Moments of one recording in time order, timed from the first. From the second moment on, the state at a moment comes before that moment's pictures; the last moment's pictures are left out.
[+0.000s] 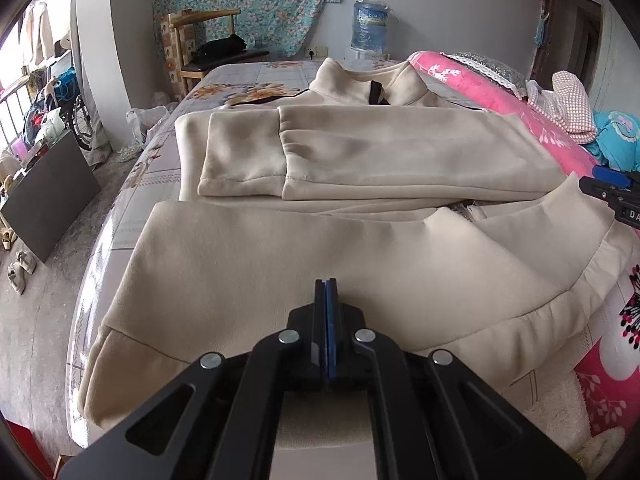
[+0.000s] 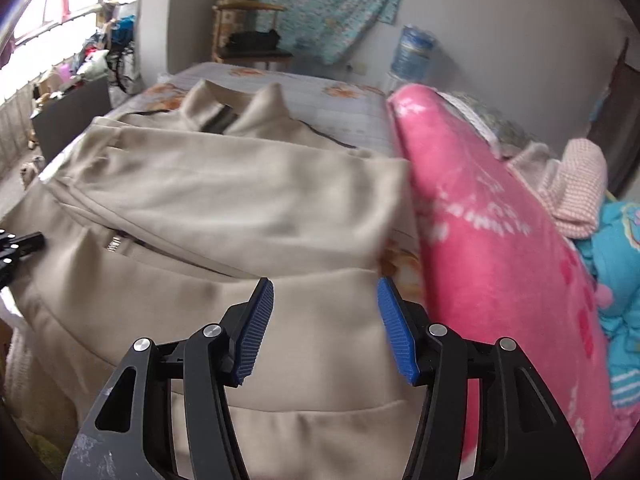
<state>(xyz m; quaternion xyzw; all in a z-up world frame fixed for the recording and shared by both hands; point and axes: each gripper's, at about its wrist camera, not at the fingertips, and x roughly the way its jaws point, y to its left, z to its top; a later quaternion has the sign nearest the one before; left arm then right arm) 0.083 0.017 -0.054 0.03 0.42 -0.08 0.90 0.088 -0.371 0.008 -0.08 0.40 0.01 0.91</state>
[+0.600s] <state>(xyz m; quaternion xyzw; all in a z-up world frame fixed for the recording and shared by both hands) 0.087 0.010 -0.055 0.07 0.42 -0.05 0.90 0.095 -0.425 -0.020 0.04 0.39 -0.02 0.92</state>
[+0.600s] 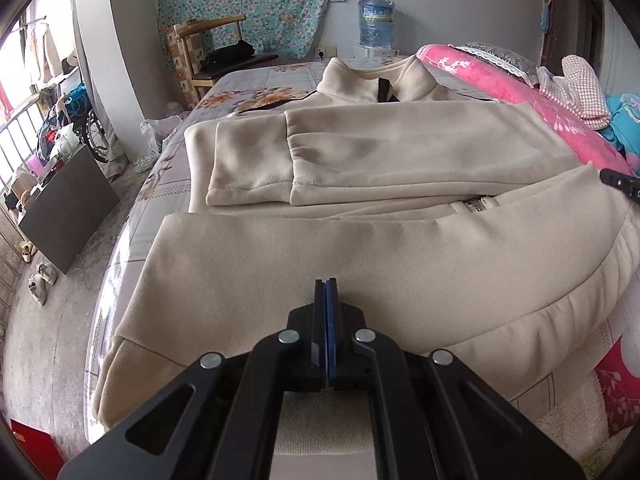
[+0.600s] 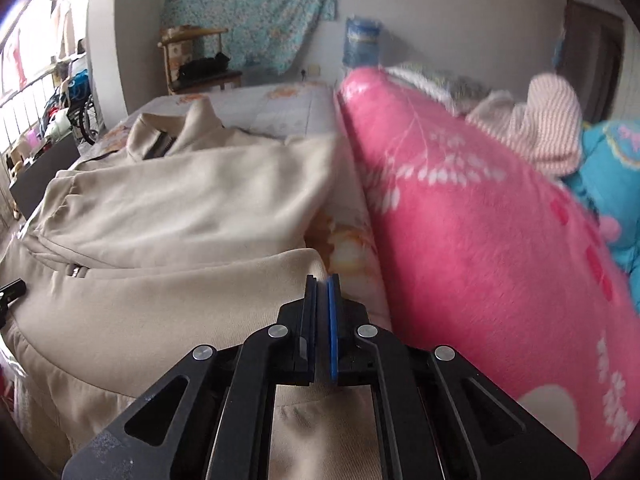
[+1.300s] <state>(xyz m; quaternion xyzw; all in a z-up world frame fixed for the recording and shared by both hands) 0.052 0.017 -0.025 0.02 0.37 -0.17 0.91 0.035 -0.293 0.015 0.00 0.41 0.24 0.88</state>
